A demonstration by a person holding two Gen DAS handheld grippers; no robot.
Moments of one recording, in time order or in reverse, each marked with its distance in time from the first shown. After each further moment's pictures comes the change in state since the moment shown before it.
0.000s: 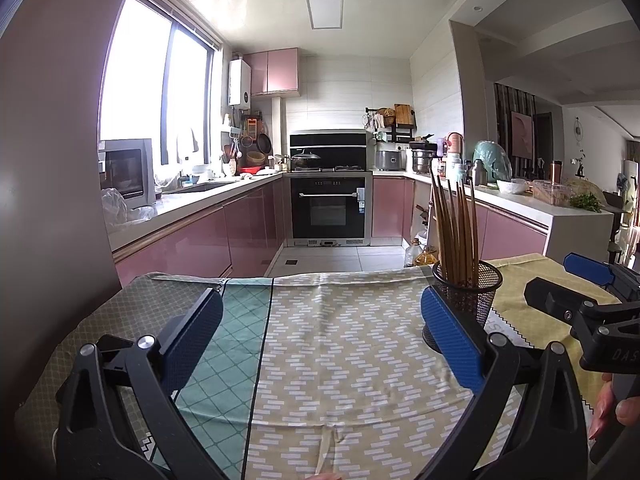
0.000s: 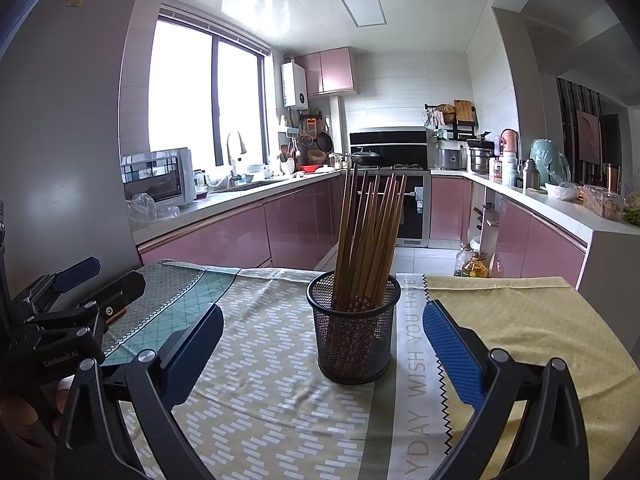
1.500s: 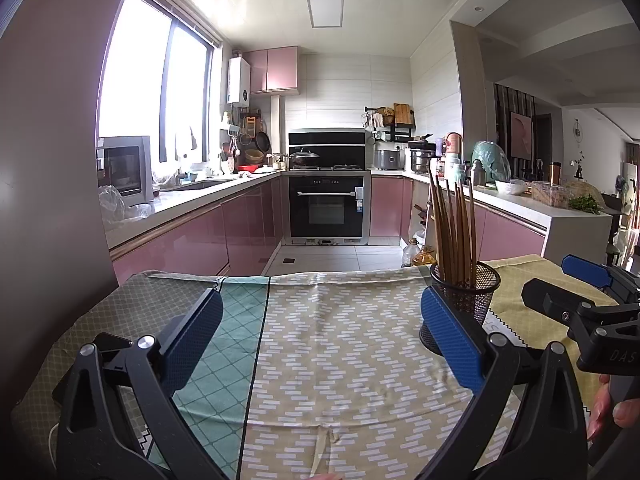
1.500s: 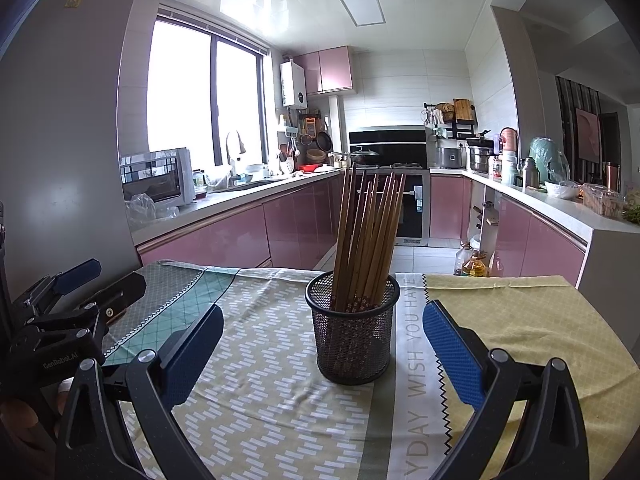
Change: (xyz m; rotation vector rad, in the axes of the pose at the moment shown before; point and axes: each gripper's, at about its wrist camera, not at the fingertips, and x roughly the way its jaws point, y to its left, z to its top) left arm 0.002 -0.004 -0.004 -0.011 0.003 -0.004; right arm 0.002 -0.004 -0.001 0.009 0.002 -0.001
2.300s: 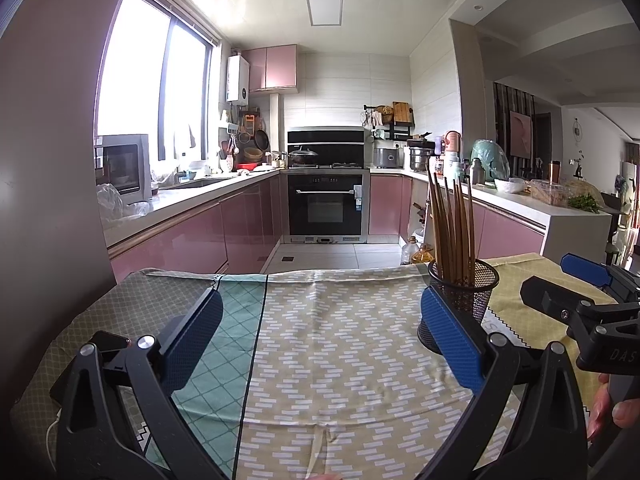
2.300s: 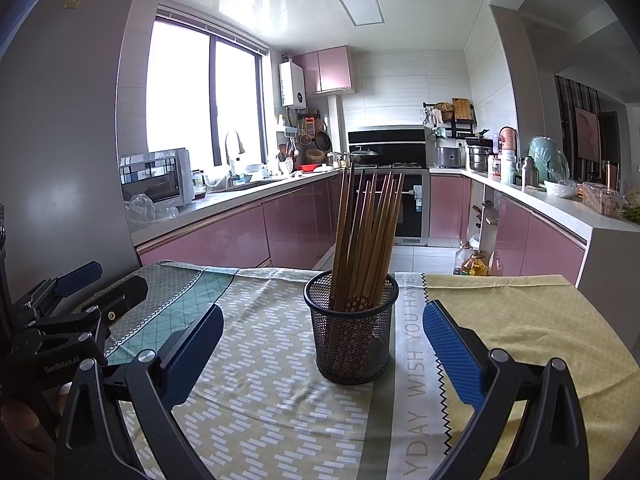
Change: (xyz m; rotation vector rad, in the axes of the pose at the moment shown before) left arm 0.002 -0.003 0.000 0.001 0.005 -0.004; right arm -0.001 0.000 0.000 0.000 -0.001 -0.001
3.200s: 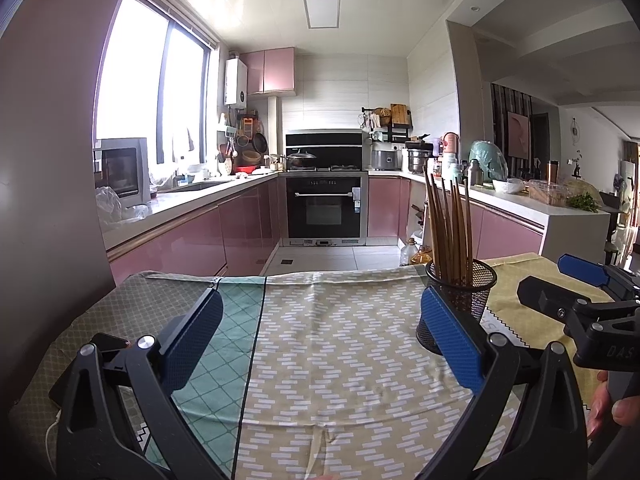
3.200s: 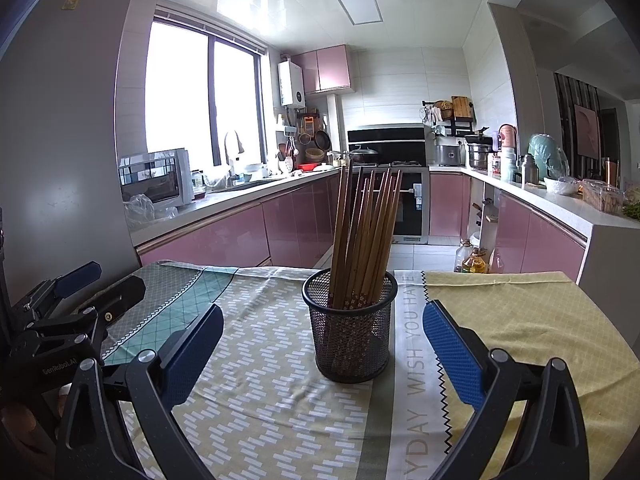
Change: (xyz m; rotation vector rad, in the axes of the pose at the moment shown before) left arm -0.003 -0.008 -0.003 0.014 -0.015 0.003; right arm 0.003 0.000 -0.003 0.003 0.009 0.001
